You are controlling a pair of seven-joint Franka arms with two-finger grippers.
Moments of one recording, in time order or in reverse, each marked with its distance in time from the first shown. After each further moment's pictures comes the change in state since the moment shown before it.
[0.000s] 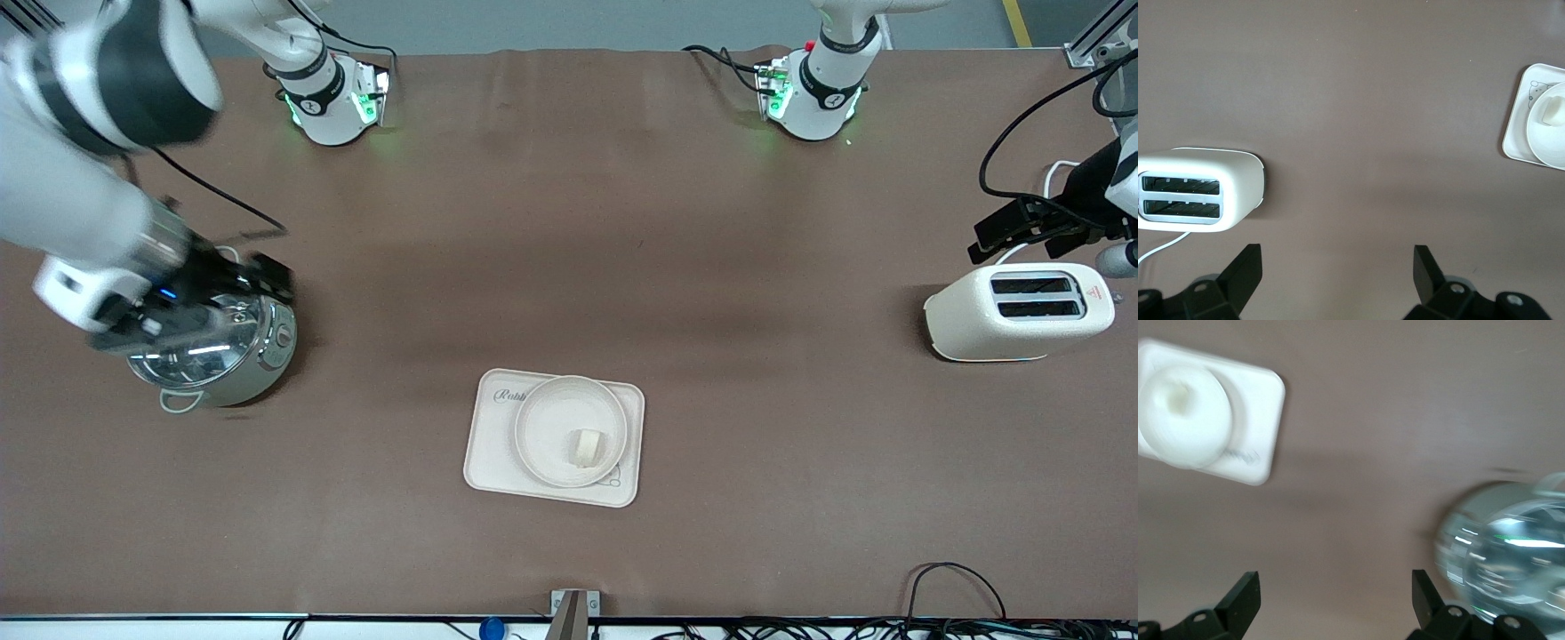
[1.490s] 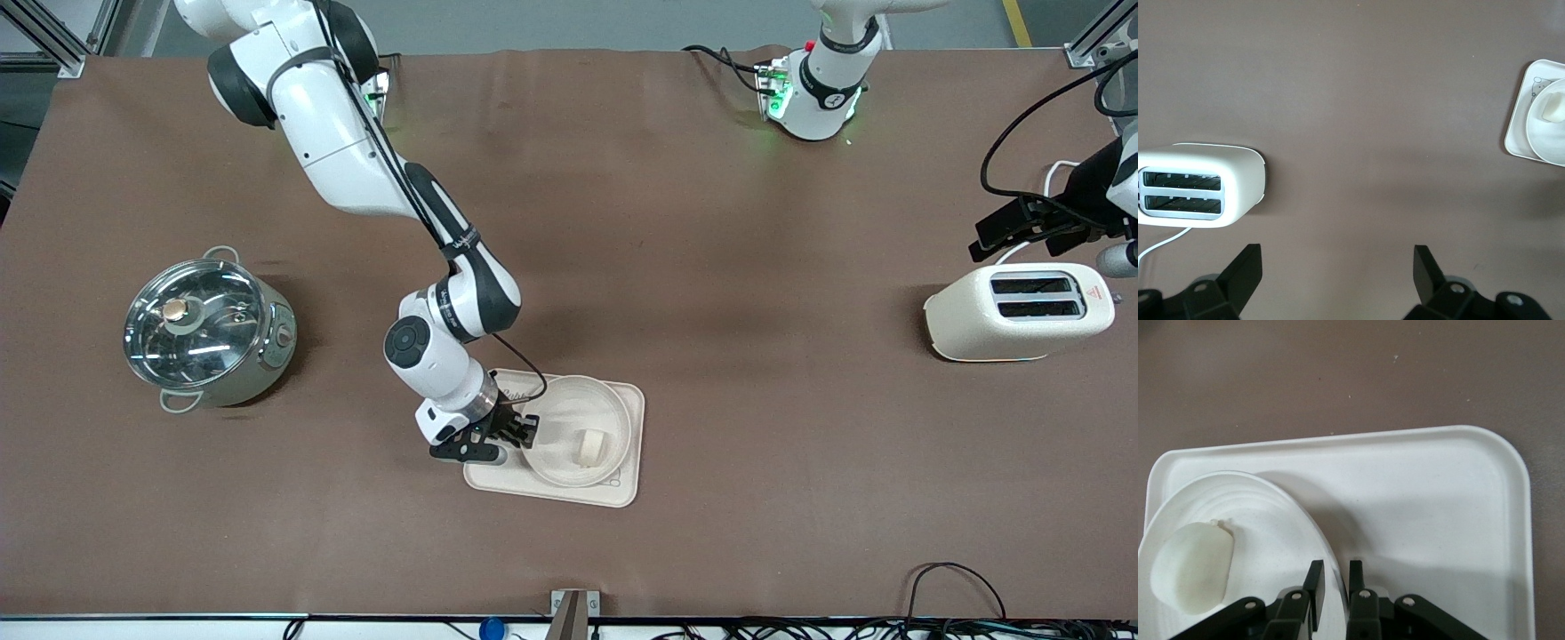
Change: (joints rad) left arm 0.004 0.001 0.000 0.002 0.000 -0.015 0.000; right arm 0.281 0.728 0.001 0.260 0.261 0.840 0.225
